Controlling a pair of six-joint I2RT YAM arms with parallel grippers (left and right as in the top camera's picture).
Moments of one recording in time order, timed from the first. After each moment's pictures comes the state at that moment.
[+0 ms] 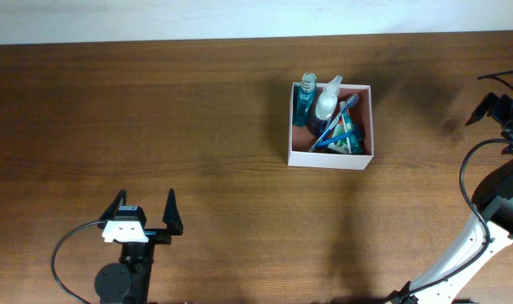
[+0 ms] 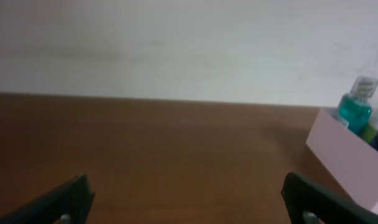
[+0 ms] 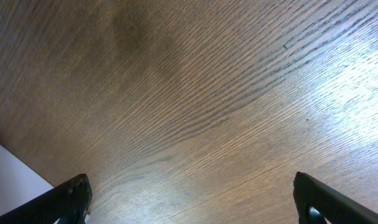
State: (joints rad) left arm 0.02 0.01 0.01 -0.02 0.08 -0.09; right arm -0.64 2.40 2.38 -1.55 -0.15 0.11
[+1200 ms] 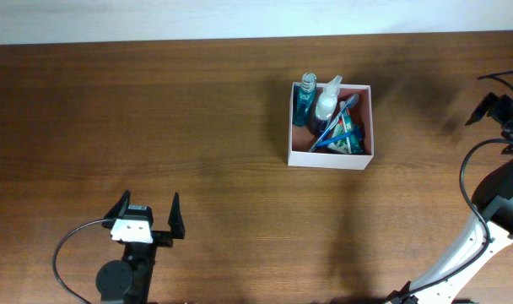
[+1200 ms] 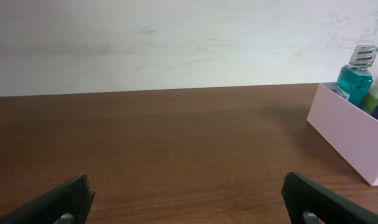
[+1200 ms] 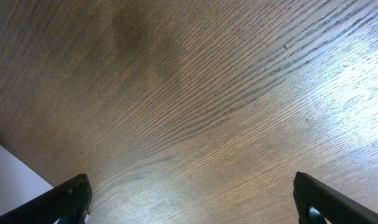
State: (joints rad) left arm 0.02 0.01 0.01 -0.07 0.11 0.00; right arm -0.64 2.40 2.38 -1.55 -0.15 0.11
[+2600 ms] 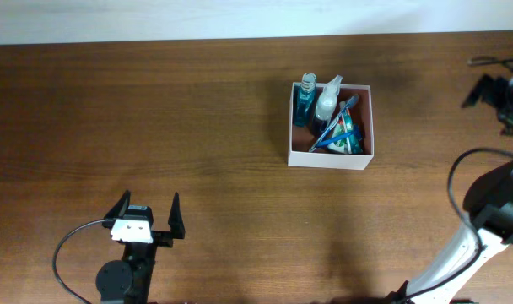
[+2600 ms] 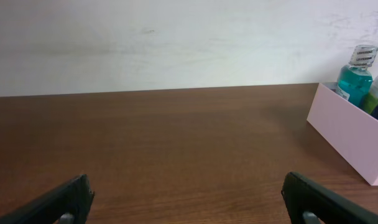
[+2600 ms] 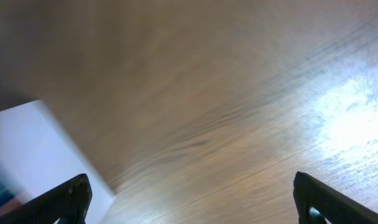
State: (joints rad) left arm 0.02 0.01 0.01 -0.07 0.11 0.00; right arm -0.52 2.22 2.37 -1.55 -0.14 0.11
